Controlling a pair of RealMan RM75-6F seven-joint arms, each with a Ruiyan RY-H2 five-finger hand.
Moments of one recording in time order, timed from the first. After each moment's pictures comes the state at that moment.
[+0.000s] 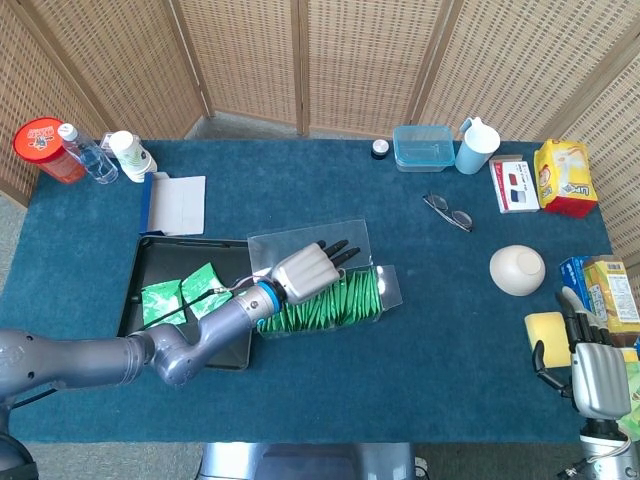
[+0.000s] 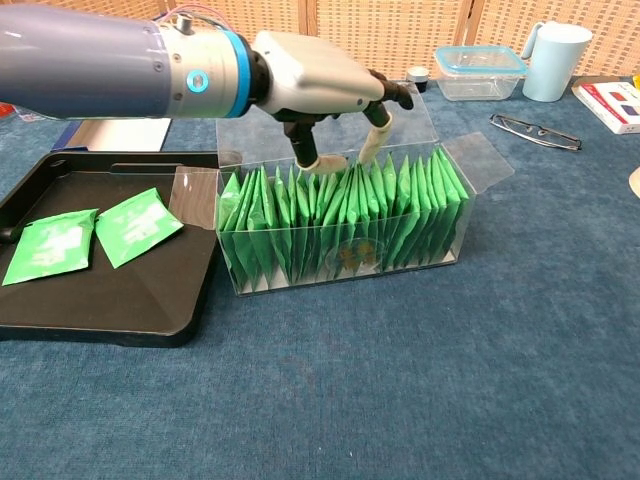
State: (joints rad) left arm -1.27 -1.49 -0.11 -1.50 1.04 0.70 0.60; right arm 0.01 -1.23 0.08 -1.64 -1.53 1.60 0.02
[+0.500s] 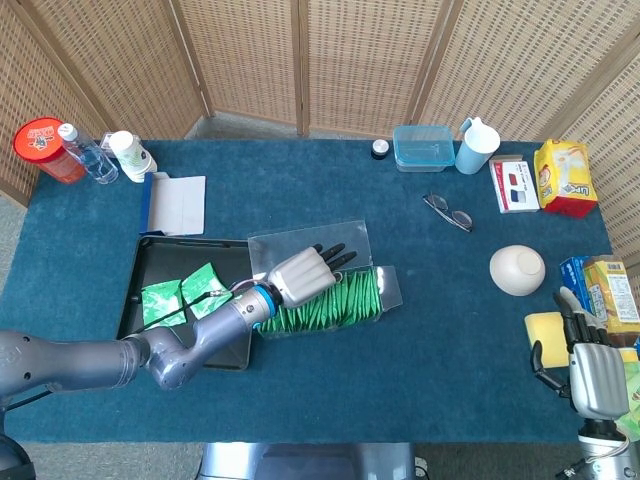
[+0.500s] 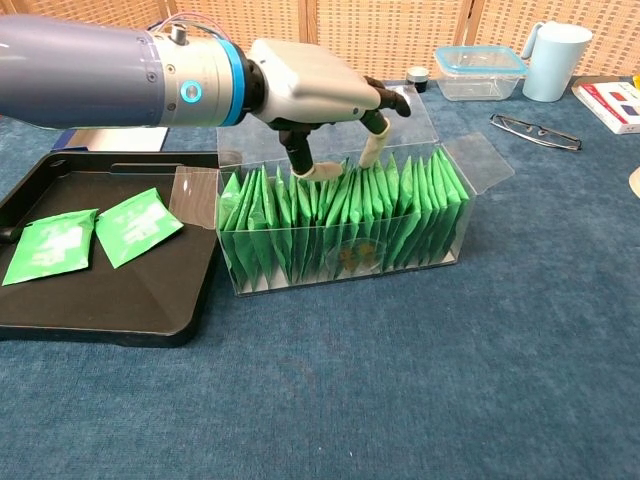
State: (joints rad) left arm -1.26 -1.50 -0.09 -1.50 1.04 0.72 0.61; right arm 0.01 -1.23 0.08 -1.64 -1.53 1.61 0.02
